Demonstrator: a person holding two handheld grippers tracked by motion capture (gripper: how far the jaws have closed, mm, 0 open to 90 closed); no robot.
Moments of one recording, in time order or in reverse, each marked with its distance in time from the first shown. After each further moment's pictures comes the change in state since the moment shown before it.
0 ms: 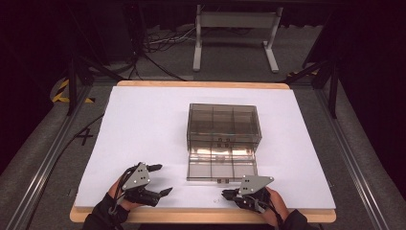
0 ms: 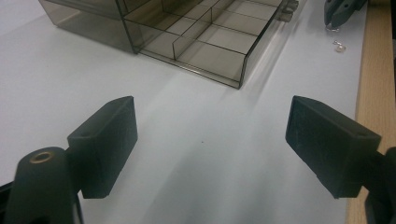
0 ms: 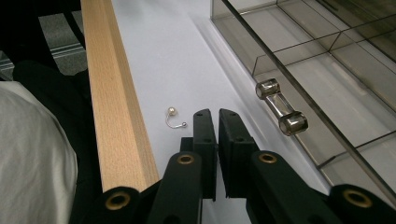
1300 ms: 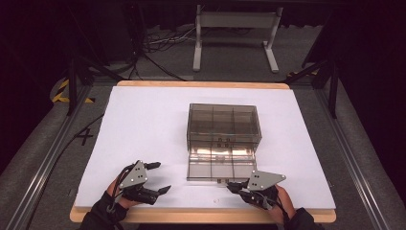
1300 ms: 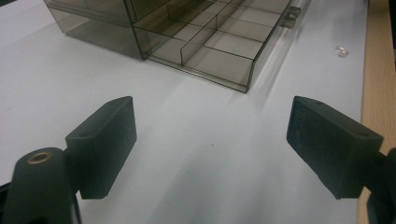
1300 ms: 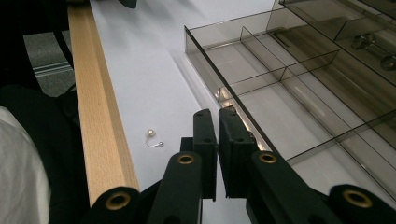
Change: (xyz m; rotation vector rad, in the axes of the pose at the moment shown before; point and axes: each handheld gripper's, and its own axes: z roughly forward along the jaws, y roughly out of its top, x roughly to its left) left arm 0.005 -0.002 -0.002 -0.021 0.001 0.009; right arm -0.006 0.009 -0.024 -0.079 -0.074 -0.012
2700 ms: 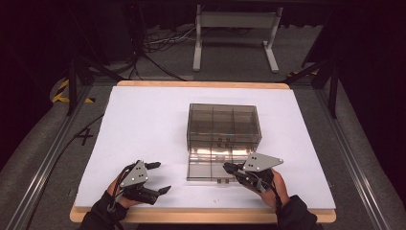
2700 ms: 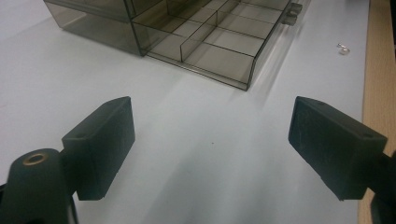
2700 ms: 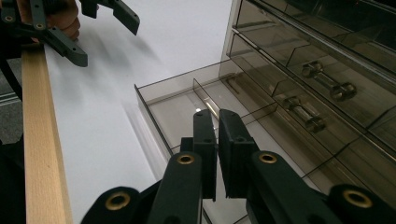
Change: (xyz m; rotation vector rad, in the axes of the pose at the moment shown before) left arm 0.002 0.000 0.001 0.011 -0.007 -0.014; right arm -0.024 0.037 0.007 -0.065 -0.108 0.028
